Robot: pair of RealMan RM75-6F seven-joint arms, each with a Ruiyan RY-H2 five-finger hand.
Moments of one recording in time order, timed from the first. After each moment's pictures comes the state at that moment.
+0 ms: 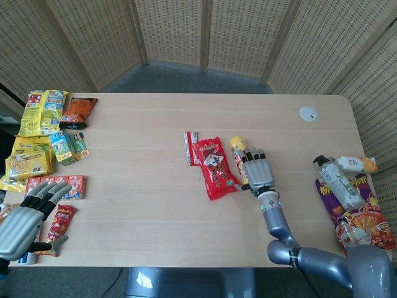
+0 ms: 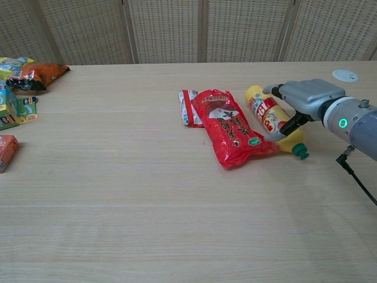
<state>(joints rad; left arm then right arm) -0.14 -0.75 0.09 -2.04 1.73 1.37 -0.03 0.75 -1.75 0.20 -1.20 -0.88 1.02 -0.67</state>
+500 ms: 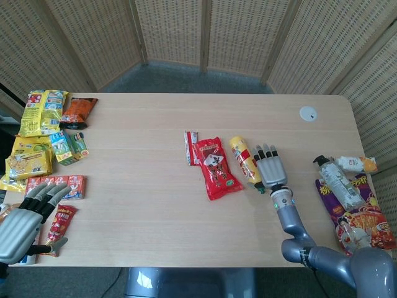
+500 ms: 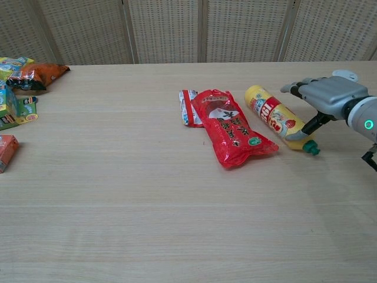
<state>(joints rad) -0.13 -0.73 0.10 -2.06 1.75 1.39 -0.01 0.71 -1.73 0.14 -1.04 -1.02 0.98 -0.54</state>
